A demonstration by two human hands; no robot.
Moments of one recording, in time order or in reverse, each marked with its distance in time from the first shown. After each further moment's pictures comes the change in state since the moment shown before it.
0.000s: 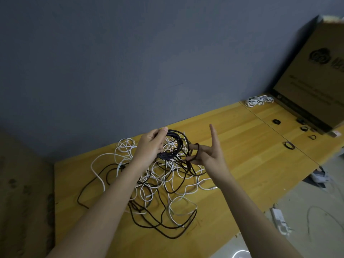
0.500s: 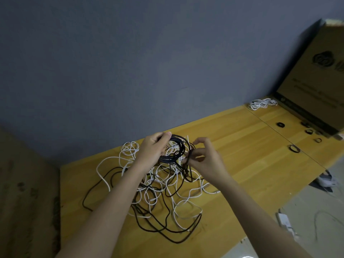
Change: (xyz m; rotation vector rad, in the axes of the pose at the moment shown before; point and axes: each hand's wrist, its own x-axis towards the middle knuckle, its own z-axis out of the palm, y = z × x) left_hand -0.001 0.003 -0.010 0.122 -0.031 0.072; right_hand 0.009 0.004 0.010 -0.477 -0.043 -0.096
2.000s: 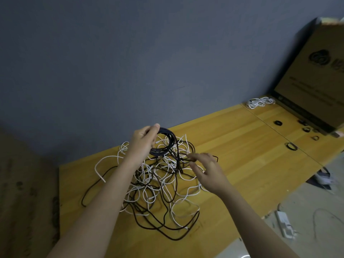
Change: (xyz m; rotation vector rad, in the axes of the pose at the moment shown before) left_hand 0.000 0.010 -0.012 -0.011 0.110 -0.042; right_hand -0.015 0.049 -0.006 -0.347 -0.031 -0.208
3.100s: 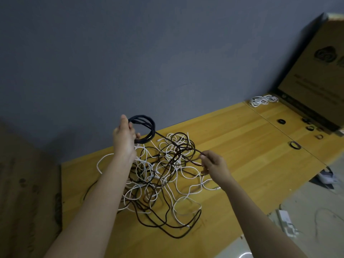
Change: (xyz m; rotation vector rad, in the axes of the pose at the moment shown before) left_hand 0.021 -0.011 -0.019 -0.601 0.463 -0.218; right_hand 0.016 0.021 0.005 0.511 0.077 0.440
